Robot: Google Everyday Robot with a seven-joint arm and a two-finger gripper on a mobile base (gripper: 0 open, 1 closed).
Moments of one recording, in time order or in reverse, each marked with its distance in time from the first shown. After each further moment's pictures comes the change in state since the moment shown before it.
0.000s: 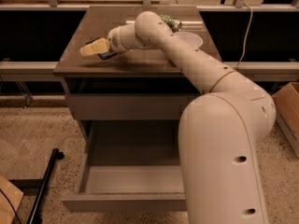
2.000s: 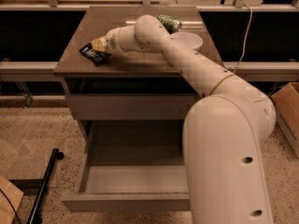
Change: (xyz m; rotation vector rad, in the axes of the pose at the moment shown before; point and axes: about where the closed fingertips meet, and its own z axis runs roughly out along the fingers) arm -0.005 0.010 0.005 -0.031 -0.056 0.018
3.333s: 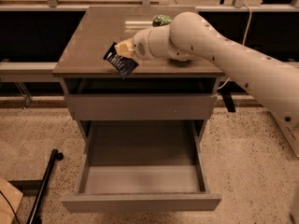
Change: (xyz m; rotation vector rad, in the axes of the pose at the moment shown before) arm 0.012 0.049 -0.151 0.087 0.032 -0.072
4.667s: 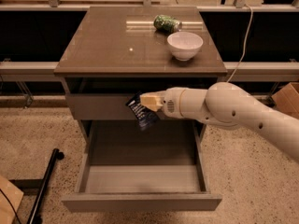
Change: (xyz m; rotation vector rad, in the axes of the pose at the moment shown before) arm 0.158 0.036 -0.082 0.008 -0.011 0.274
